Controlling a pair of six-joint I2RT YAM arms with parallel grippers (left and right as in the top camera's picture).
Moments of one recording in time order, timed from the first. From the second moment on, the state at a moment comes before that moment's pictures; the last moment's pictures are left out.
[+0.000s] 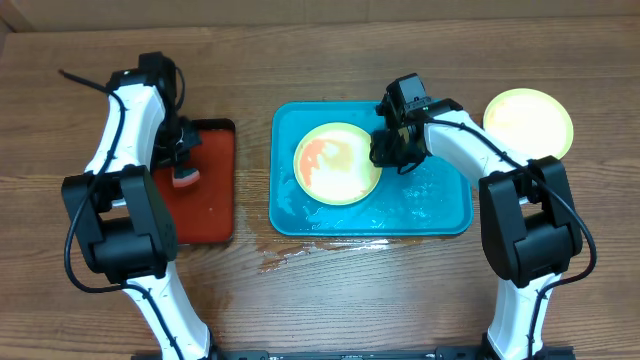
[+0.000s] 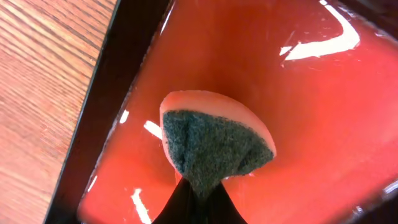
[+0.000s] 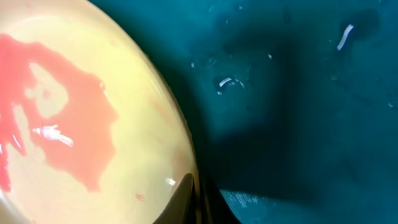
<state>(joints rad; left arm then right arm) 0.14 2.12 1.70 -1.16 -0.18 -0.44 0.33 2.09 1.46 -0.70 -0.24 0.22</state>
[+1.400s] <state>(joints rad) 0.14 2.12 1.90 -1.24 -0.10 -0.45 0.86 2.10 1.97 -0.77 1.21 -0.54</state>
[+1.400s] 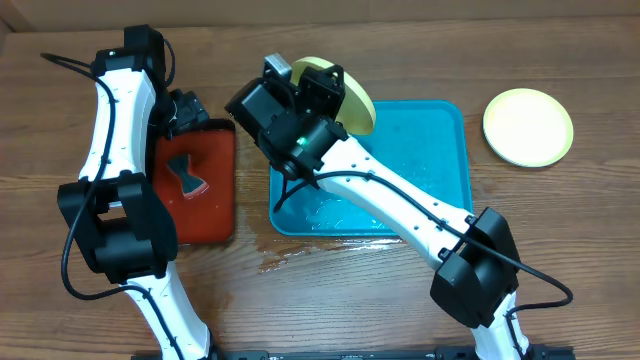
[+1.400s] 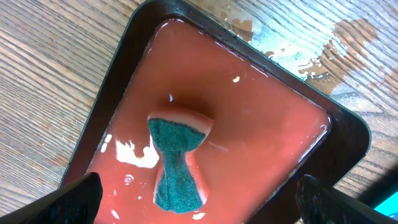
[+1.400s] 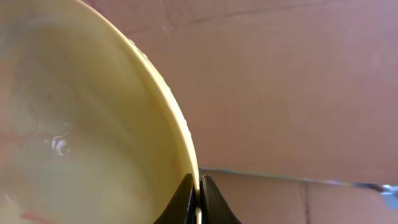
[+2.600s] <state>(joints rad) 0.14 2.12 1.90 -1.24 -0.10 -0.45 -0.21 2.10 1.97 -1.13 -0.19 -0.03</state>
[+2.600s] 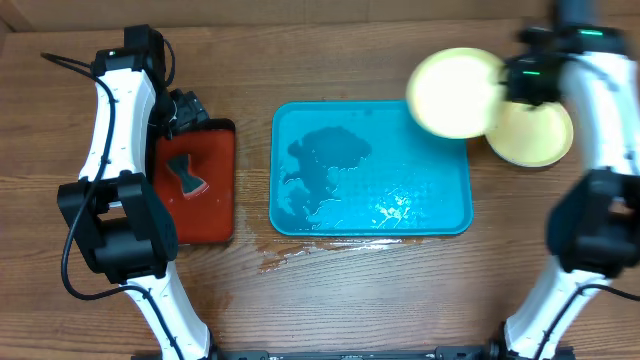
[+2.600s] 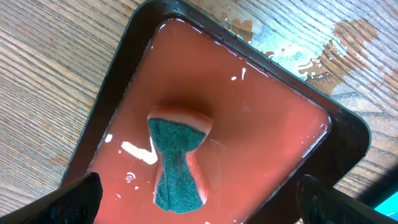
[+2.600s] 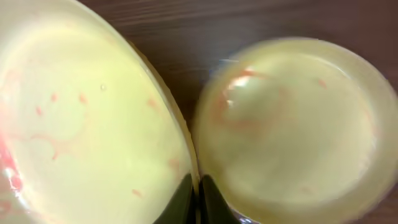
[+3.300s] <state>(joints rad) 0.14 2.12 1.90 -1.24 -0.10 -0.45 -0.60 2.10 1.60 -0.78 -0.34 0.12</state>
